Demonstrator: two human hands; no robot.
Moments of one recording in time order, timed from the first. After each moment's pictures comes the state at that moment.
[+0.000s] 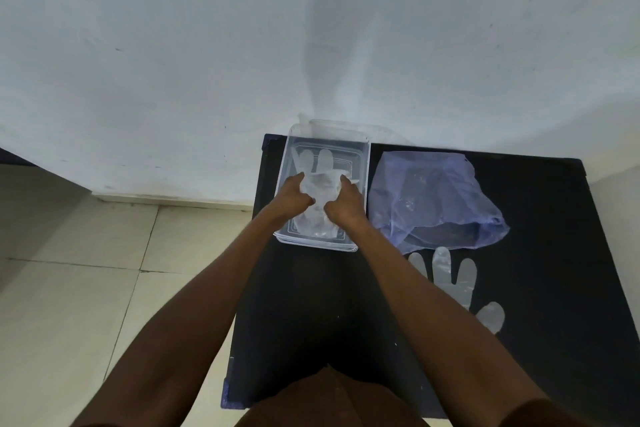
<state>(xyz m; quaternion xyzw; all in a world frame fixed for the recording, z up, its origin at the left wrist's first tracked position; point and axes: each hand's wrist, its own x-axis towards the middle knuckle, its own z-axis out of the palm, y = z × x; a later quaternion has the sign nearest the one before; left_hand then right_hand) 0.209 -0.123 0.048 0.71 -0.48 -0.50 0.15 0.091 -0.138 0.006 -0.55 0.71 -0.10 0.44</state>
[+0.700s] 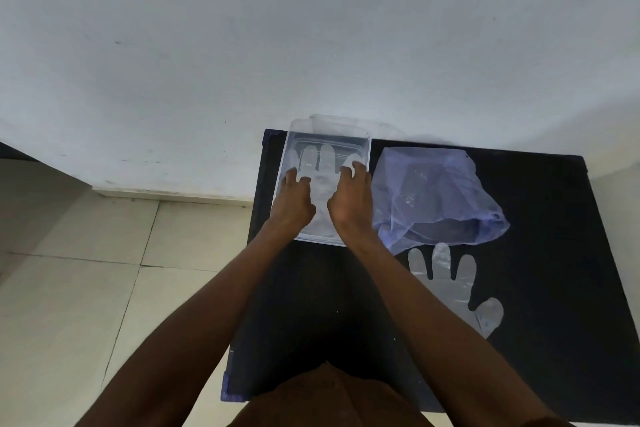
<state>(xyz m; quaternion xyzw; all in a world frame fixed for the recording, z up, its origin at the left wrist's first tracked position) 0.203 -0.104 0.026 0.74 -0.60 -0.30 0.08 0.090 -0.115 0.031 -0.68 0.70 -0.11 0.18</state>
